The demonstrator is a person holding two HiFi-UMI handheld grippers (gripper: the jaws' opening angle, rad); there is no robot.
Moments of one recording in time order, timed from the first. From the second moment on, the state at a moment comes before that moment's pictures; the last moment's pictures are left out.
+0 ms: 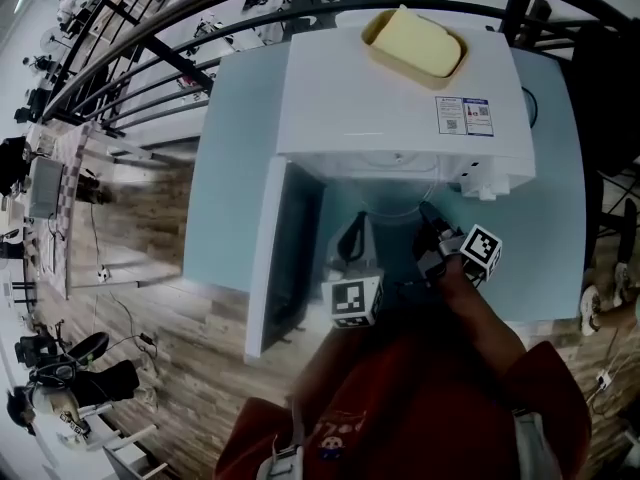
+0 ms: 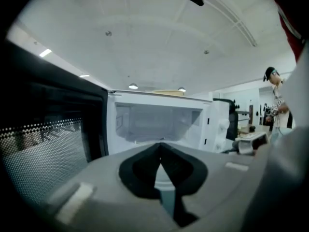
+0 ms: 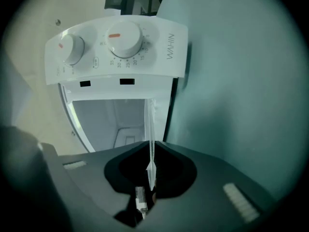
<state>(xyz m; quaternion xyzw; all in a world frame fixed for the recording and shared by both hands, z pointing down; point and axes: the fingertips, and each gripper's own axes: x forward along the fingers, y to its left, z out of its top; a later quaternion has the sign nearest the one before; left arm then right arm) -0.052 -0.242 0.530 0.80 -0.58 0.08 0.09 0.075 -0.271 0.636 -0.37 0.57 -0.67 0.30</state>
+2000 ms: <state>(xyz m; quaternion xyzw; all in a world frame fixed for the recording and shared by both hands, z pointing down) -0.061 -0.269 0.626 0.72 -0.49 -0.18 0.46 0.076 -0.254 0.646 -0.33 0.57 -0.69 0.31</state>
